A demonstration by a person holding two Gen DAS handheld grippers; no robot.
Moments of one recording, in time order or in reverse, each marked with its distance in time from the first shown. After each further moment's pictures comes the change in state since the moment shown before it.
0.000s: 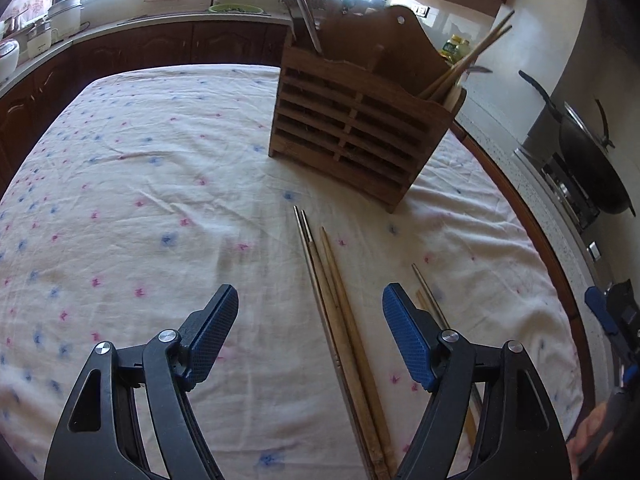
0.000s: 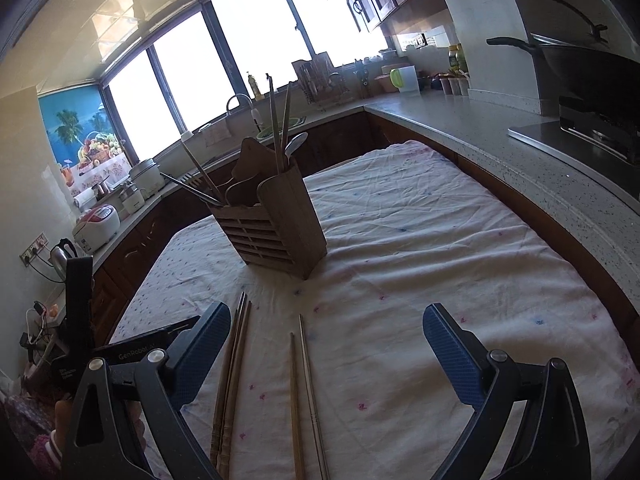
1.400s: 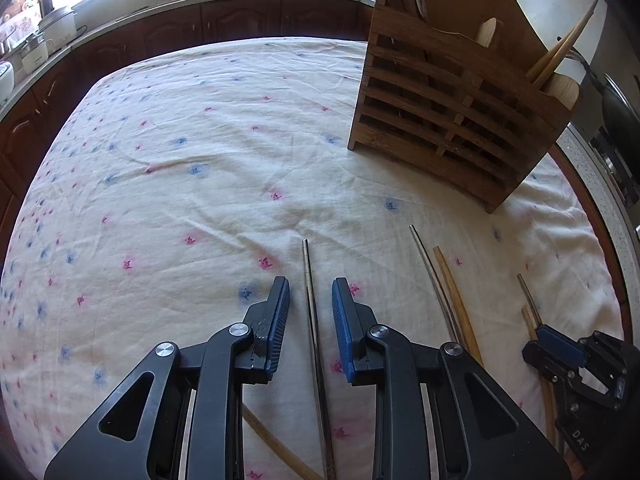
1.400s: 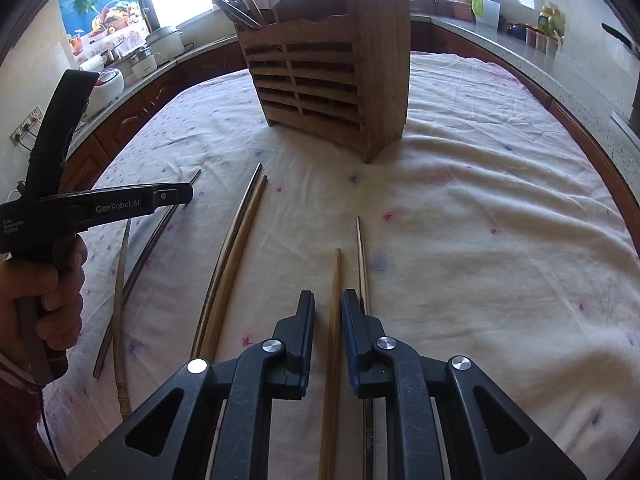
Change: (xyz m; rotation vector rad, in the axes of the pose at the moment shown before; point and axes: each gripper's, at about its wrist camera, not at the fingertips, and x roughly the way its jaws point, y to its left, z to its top) left arm 0.043 0.055 0.041 0.076 0.107 0.116; right arm 0.114 0.059 -0.046 -0.279 0.395 -0.008
